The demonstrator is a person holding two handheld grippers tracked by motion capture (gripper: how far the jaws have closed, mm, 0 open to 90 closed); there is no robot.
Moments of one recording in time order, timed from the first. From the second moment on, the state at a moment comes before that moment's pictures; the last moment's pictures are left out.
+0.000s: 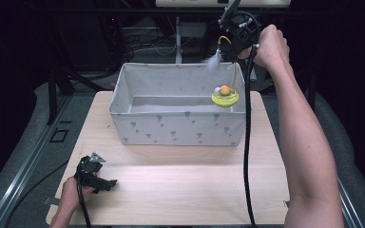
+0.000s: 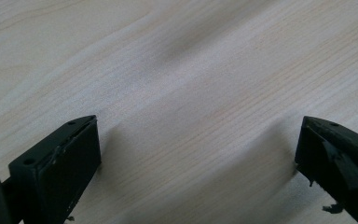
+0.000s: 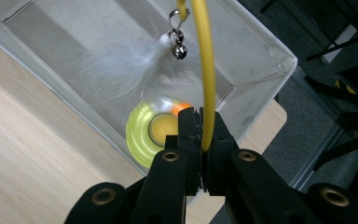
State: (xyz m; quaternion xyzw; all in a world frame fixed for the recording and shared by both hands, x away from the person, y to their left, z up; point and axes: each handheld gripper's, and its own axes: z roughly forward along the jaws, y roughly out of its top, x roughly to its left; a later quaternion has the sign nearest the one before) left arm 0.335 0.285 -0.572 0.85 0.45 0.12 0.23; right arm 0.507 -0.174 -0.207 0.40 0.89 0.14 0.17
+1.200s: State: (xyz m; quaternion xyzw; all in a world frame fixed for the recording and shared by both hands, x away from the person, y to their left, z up) left arm 0.334 0.286 -0.571 0.85 0.45 0.12 0.23; right arm 0.522 -0.184 -0.276 0.41 0.89 0.15 0.14
